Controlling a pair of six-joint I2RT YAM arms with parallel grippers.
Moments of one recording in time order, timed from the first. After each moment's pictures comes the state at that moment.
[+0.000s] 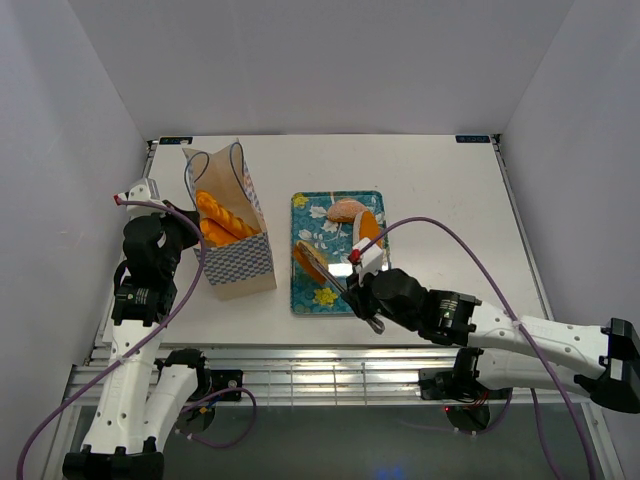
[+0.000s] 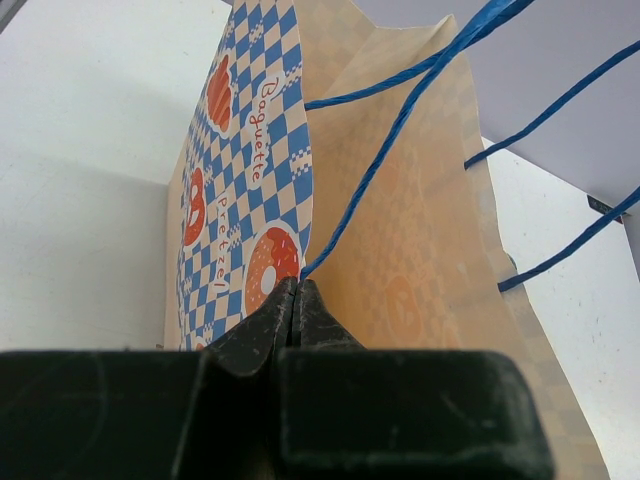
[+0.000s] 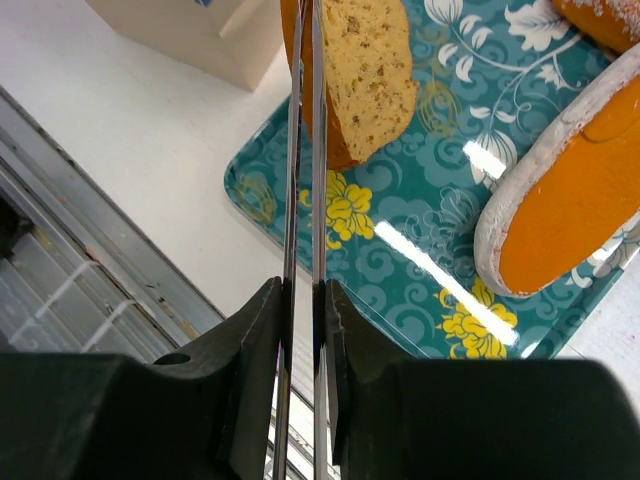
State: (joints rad) left arm -0.06 0.72 0.82 -0.32 -0.07 -0.46; right arm 1.23 0.96 0.69 -0.26 0.33 0.31
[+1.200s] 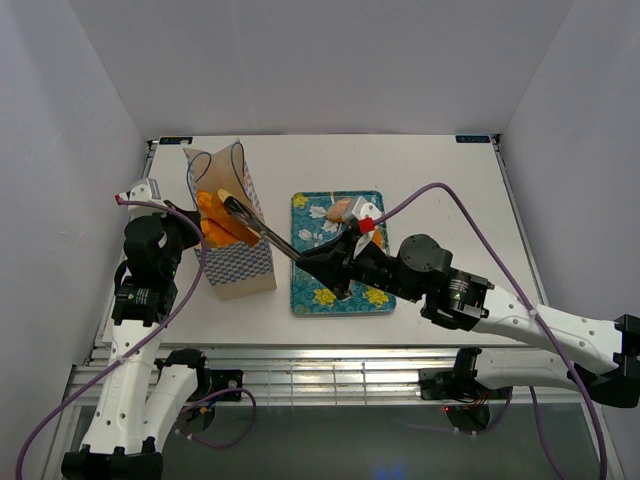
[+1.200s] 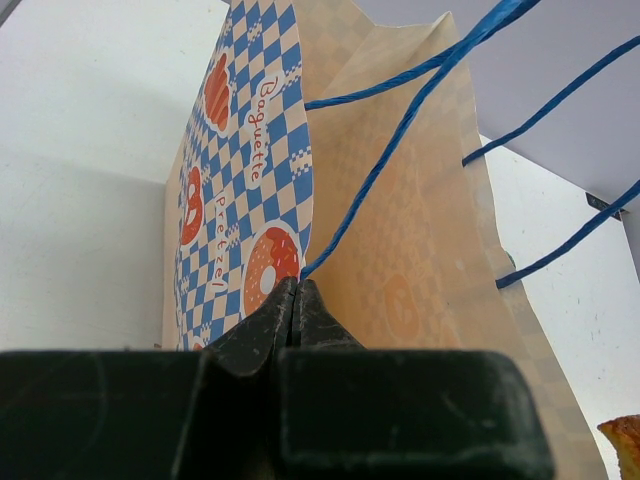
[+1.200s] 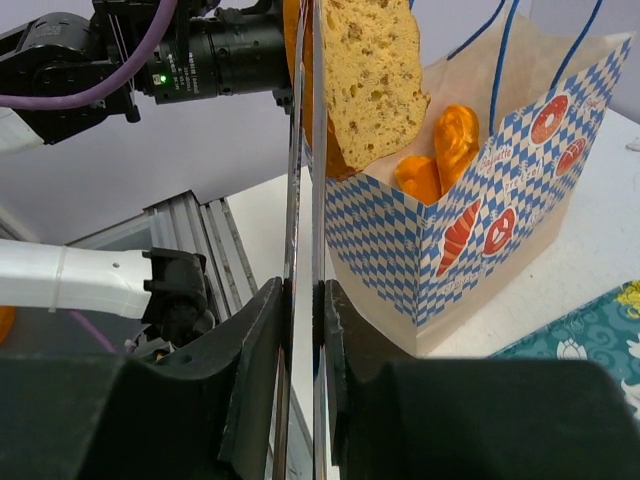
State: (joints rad) left arm -0.07 0.72 0.82 -0.32 -0.07 -0.46; right arm 1.23 1.00 1.00 0.05 0.01 0.17
